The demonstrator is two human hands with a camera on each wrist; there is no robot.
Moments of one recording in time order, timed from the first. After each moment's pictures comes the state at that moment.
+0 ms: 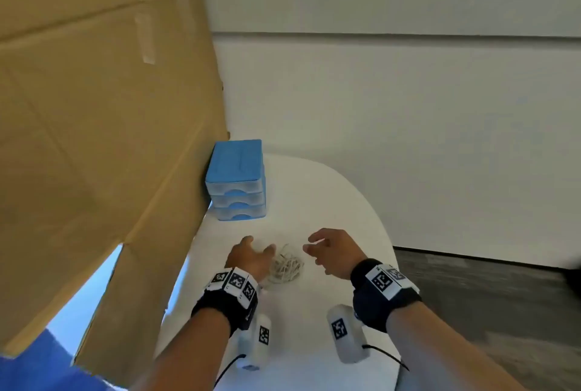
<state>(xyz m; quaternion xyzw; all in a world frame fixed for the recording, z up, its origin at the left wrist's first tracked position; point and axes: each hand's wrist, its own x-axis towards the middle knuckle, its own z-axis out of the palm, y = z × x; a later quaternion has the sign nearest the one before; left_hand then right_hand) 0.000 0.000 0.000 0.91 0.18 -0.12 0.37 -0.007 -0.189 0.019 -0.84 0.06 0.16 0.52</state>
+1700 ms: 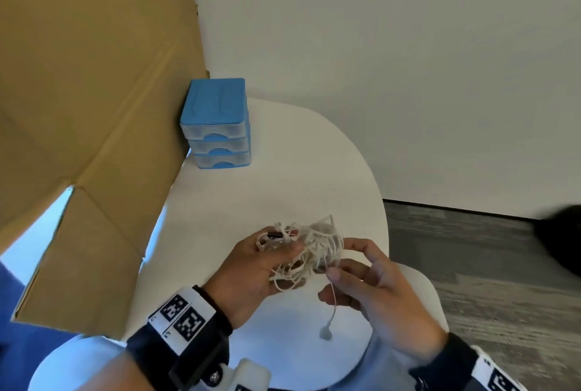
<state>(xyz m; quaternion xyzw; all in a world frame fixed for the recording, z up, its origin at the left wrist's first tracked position) -0.118 -0.024 0.045 0.56 0.12 -0.28 0.77 -0.165 -0.215 0.042 -0.56 0.10 0.15 0.81</state>
